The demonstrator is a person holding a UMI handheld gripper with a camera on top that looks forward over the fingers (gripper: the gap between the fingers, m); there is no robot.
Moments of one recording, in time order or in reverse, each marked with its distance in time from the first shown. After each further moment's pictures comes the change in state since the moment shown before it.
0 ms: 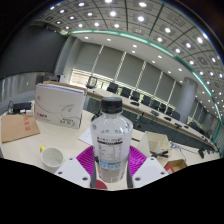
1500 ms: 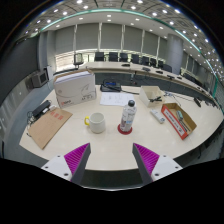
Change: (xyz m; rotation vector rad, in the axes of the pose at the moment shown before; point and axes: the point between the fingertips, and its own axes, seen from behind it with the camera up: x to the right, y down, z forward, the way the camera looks) arm -0.116 0.033 -0.276 -0.401 0.017 0.328
